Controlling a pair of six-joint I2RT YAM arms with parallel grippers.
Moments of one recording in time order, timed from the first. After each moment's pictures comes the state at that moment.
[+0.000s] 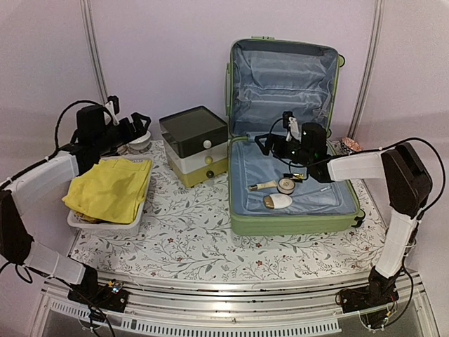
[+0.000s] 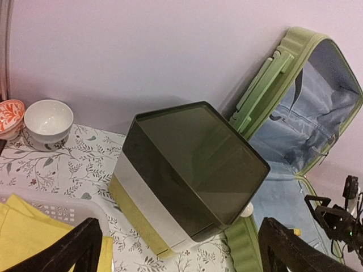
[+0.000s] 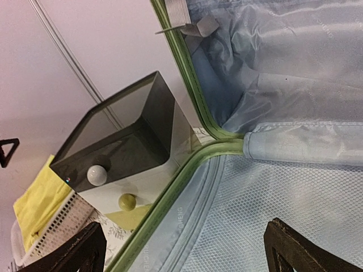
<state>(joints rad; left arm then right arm) -0.21 1.33 1.05 0.07 0.09 -0.46 0.48 1.87 1.14 0.59 -0.21 0.44</state>
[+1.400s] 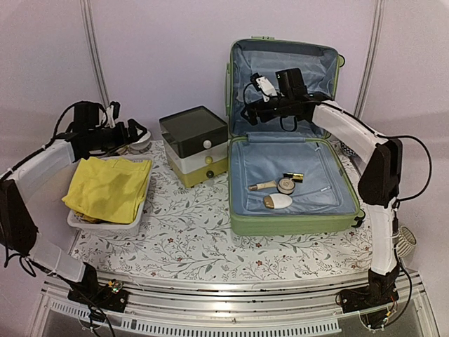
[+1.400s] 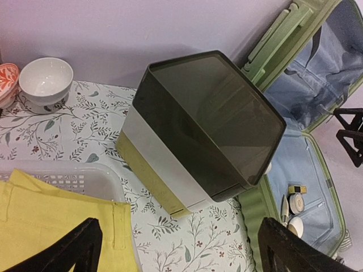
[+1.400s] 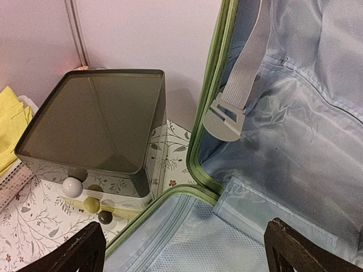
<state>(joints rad) -0.08 1.39 1.18 -0.26 0.34 -0.35 0.53 2.16 2.22 -0.50 -0.12 -0.10</state>
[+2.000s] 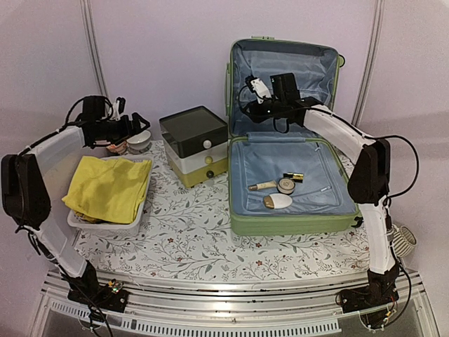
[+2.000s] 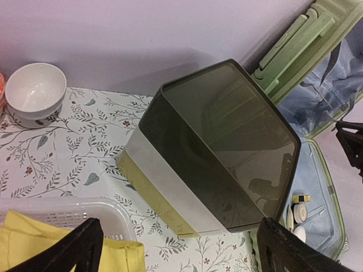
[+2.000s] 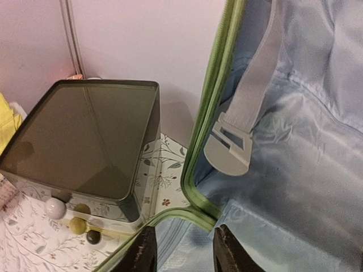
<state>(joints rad) -0.03 1.63 1.38 -0.27 0.42 -0.32 0.54 2.27 2.31 -0.42 -0.11 -0.13</state>
